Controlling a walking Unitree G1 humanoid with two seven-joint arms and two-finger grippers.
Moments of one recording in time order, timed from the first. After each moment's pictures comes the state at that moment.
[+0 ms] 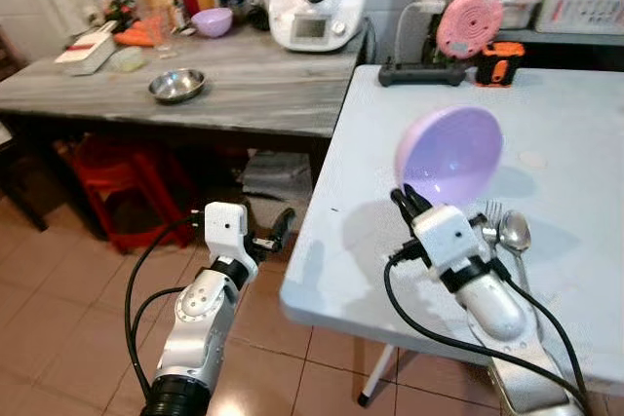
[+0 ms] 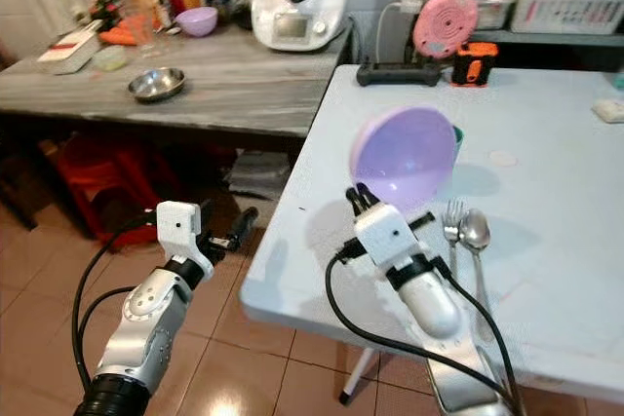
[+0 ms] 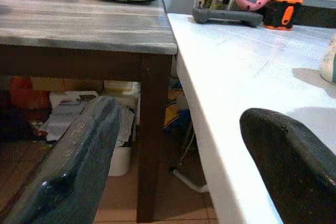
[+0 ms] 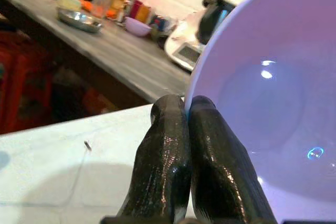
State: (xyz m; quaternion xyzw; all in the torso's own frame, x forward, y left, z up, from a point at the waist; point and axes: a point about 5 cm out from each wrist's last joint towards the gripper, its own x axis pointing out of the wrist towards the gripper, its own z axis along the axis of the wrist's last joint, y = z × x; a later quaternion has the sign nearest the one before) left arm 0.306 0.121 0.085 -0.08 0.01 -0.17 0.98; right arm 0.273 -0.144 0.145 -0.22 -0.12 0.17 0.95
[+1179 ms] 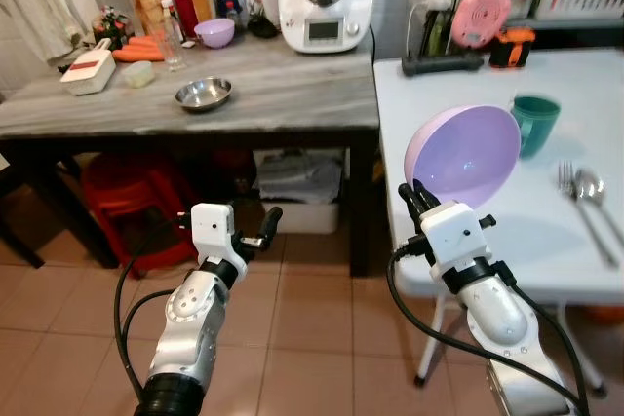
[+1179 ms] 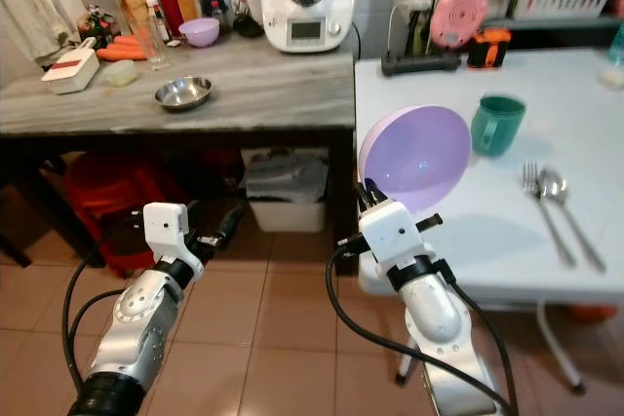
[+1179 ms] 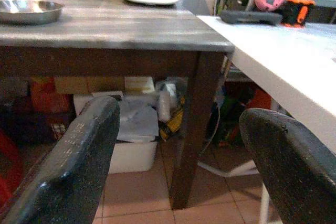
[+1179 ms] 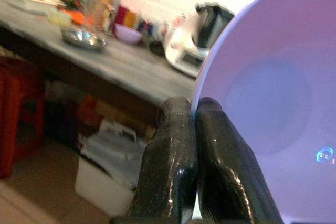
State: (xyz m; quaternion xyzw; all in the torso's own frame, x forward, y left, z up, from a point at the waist) left arm 0.308 0.122 0.081 -0.10 0.01 -0.15 0.98; right arm 0.269 -0.150 0.151 -0.22 -0.12 0.13 0.96
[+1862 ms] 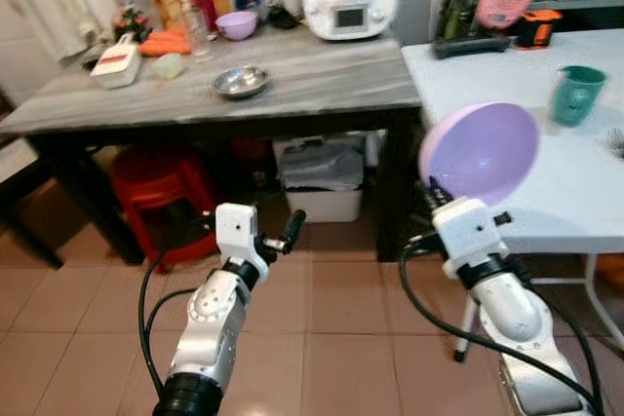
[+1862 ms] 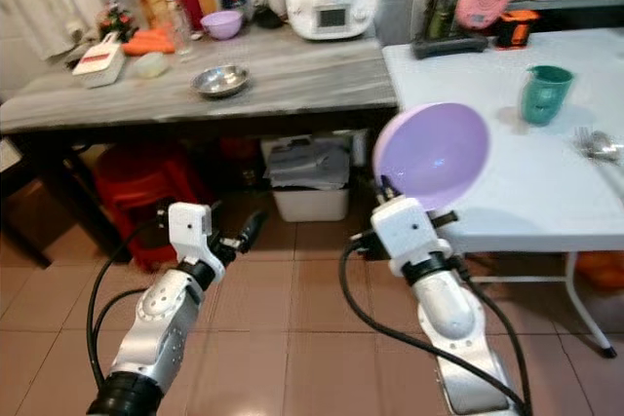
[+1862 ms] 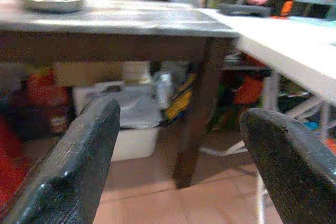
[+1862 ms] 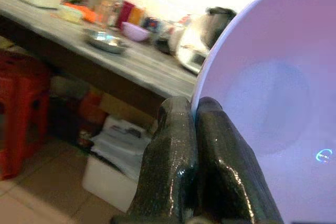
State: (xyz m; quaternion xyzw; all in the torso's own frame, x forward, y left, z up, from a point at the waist) left arm 0.307 0.113 0.080 -0.09 0.01 -0.17 0.98; right arm 0.271 -0.154 0.152 -0.22 -0.12 0.12 0.96
